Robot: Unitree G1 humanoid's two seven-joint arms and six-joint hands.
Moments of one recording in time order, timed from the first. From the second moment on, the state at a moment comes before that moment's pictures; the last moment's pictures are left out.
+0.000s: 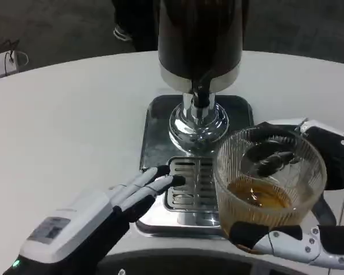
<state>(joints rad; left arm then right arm) 0.15 0.53 0.14 -0.56 0.36 -0.33 -0.37 0.22 -0.23 -0.07 -1.02 -0.22 0.11 0.21</state>
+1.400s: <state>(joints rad) 0.16 0.50 0.14 -0.58 0.36 -0.27 -0.37 0.25 -0.24 -0.06 -1.02 -0.20 0.08 0.23</state>
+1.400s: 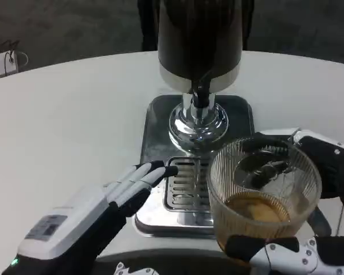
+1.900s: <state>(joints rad) 0.17 0.50 0.15 -0.58 0.36 -0.27 -0.37 0.24 -0.22 -0.03 -1.02 -0.22 0.08 0.23</state>
